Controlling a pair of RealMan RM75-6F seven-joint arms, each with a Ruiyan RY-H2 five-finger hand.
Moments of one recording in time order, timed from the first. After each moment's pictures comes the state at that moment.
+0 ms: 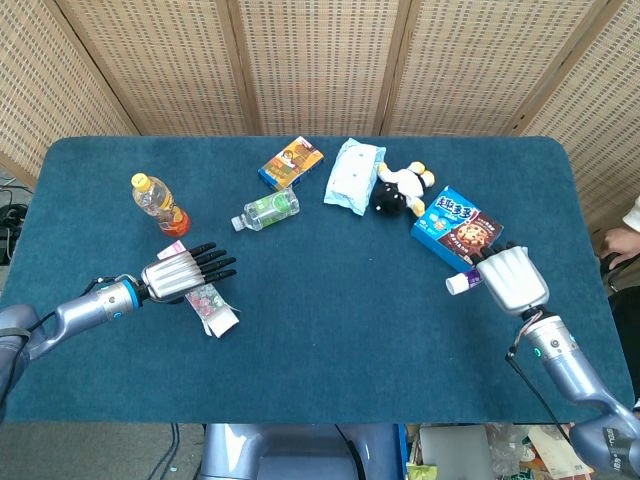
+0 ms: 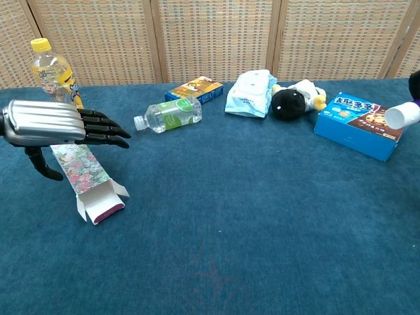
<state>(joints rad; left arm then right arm) -0.84 -1.58 0.24 -0.49 2.06 1.17 -0.46 0.56 -1.14 0.06 -1.49 -1.39 1.11 -0.48</state>
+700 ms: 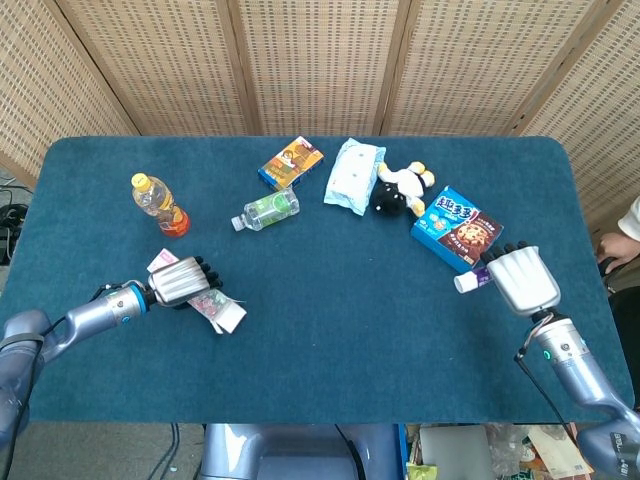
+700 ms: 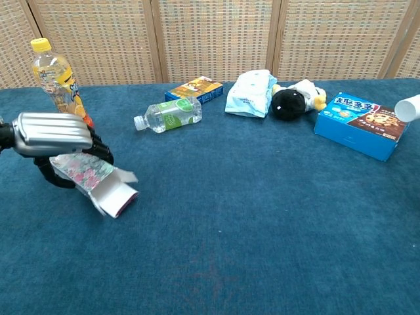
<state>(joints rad) -0.83 -1.67 0.29 -0.39 1.98 1.19 -0.52 0.53 -1.14 0.07 -1.48 -1.42 1.15 -0.46</state>
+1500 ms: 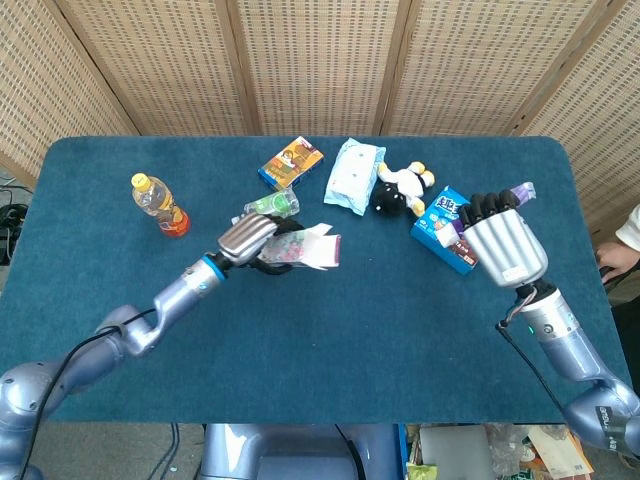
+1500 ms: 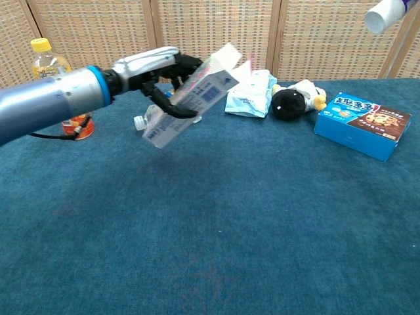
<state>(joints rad) -1.04 -1.75 -0.08 -0.78 1.59 0.99 -0.74 0.61 -1.11 0.21 -1.50 -1.58 1.33 -0.82</state>
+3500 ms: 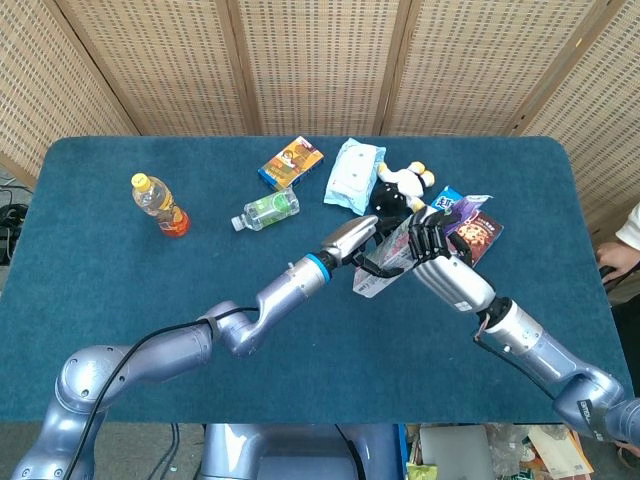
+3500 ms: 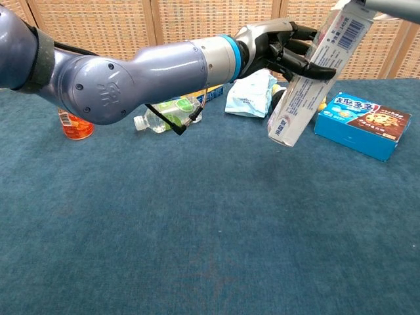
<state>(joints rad) -1.33 -1.87 -0.41 -0.93 1.27 0.64 -0.79 0.64 -1.21 0.18 -1.38 -1.89 1.37 -1.28</state>
